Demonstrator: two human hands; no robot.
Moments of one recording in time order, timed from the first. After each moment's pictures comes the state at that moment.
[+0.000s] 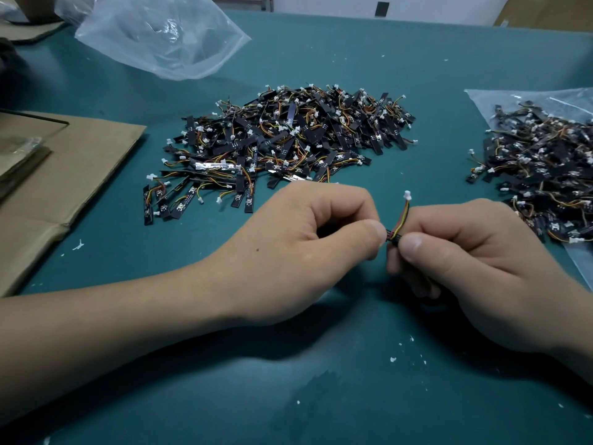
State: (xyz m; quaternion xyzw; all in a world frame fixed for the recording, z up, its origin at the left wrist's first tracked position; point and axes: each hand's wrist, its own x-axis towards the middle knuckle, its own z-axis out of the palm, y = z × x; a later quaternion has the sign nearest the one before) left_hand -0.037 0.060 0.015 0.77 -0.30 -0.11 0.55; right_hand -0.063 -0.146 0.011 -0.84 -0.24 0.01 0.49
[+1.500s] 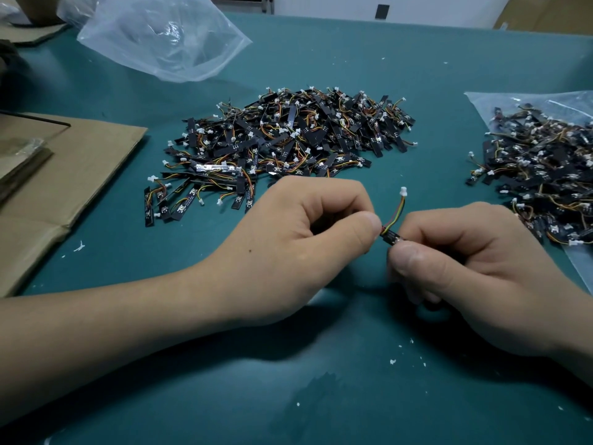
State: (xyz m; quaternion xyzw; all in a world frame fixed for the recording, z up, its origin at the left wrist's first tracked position) left_hand -0.037 0.061 0.014 0.76 -0.31 -0.05 0.58; right_hand -0.063 -0.147 0.012 -0.84 -0.26 0.00 0.48
